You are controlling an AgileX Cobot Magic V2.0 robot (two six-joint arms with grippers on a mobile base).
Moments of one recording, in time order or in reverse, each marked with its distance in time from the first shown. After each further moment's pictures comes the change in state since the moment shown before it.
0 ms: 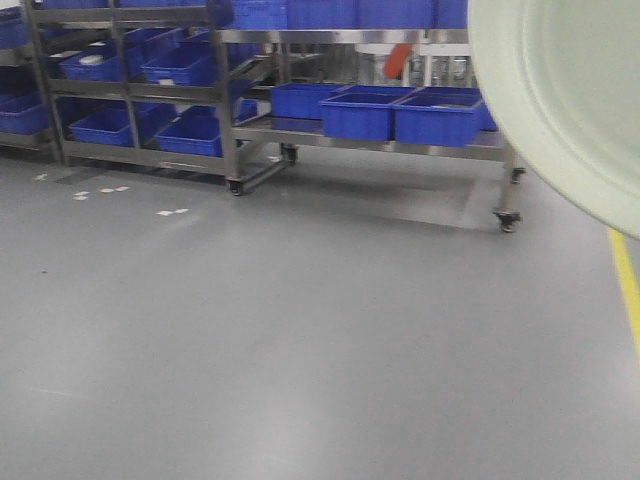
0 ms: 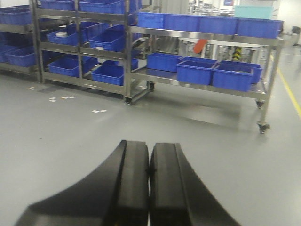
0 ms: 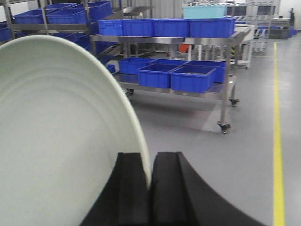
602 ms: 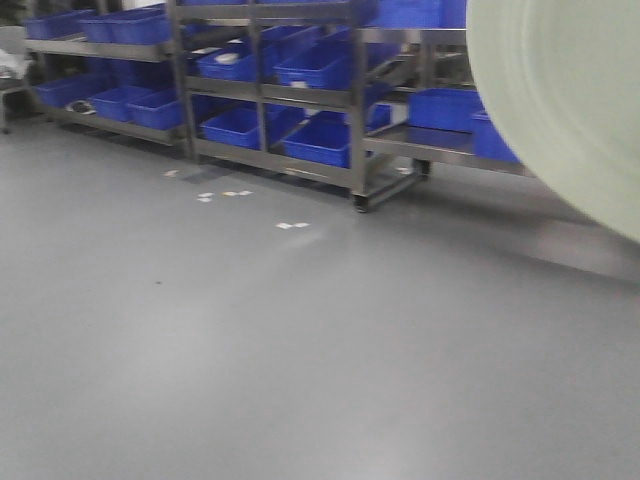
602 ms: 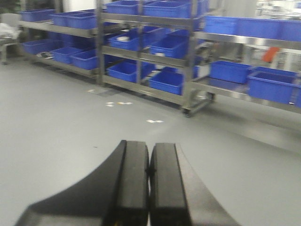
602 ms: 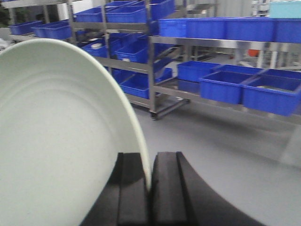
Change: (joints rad) left arm 0.000 0.000 0.000 0.000 0.000 0.000; right arm 0.000 0.000 0.000 0.000 0.000 0.000
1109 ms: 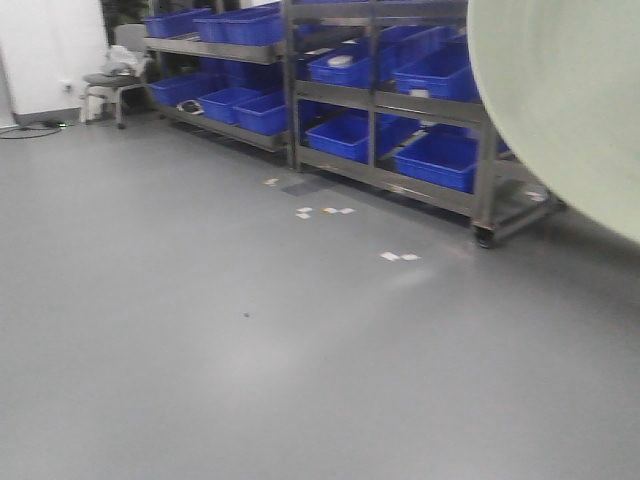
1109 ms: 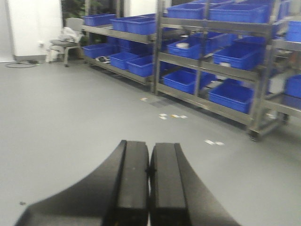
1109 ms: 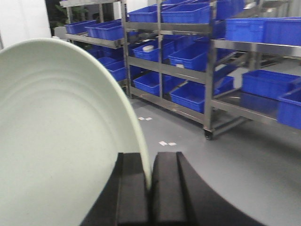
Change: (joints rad) left arm 0.000 0.000 0.000 0.000 0.000 0.000; right arm 0.000 0.000 0.000 0.000 0.000 0.000
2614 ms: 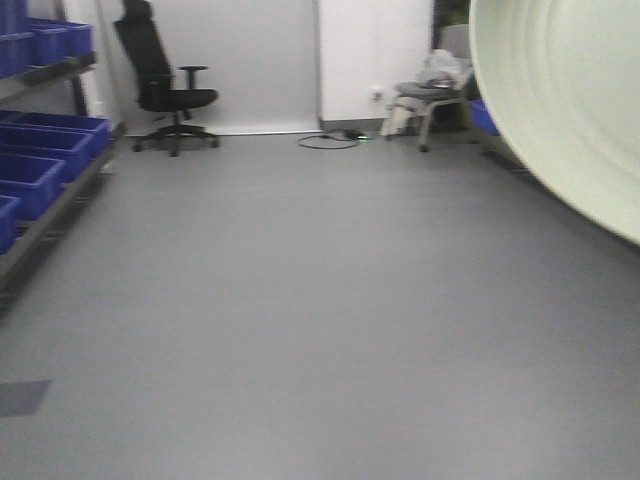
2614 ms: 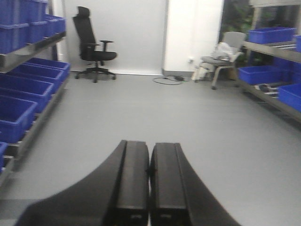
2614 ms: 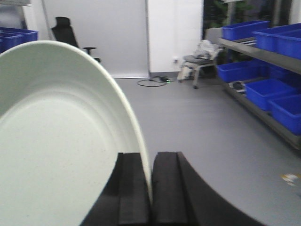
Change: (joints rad) left arm 0.000 0.000 0.000 0.000 0.000 0.000; right arm 0.000 0.000 0.000 0.000 0.000 0.000
